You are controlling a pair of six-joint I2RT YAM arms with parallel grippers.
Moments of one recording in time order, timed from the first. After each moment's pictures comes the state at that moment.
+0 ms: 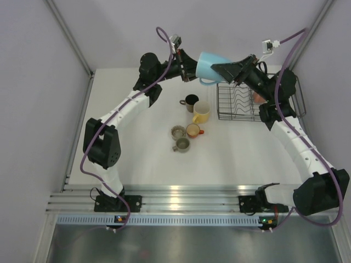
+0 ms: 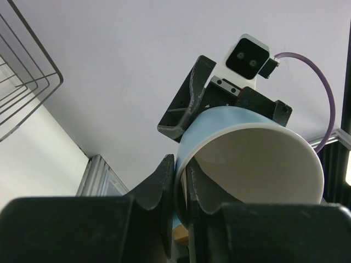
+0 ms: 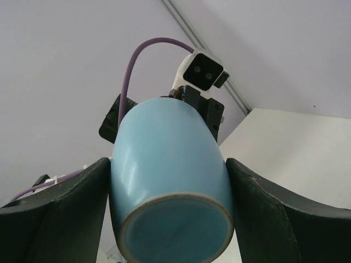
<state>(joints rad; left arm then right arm) -0.48 1.84 1.60 0.59 0.87 -1.50 0.26 1.25 1.15 0.47 -0.60 0.90</state>
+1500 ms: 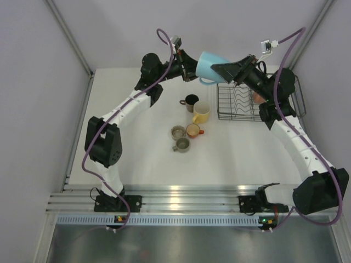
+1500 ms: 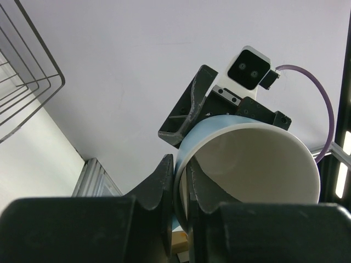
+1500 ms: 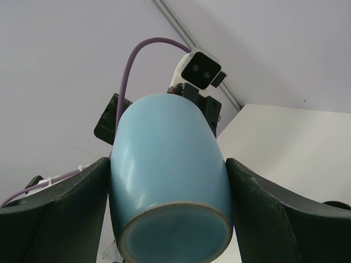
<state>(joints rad) -0.47 1.87 1.61 0.60 0.84 -1.54 0.25 1.26 1.16 0.43 -0.60 0.87</state>
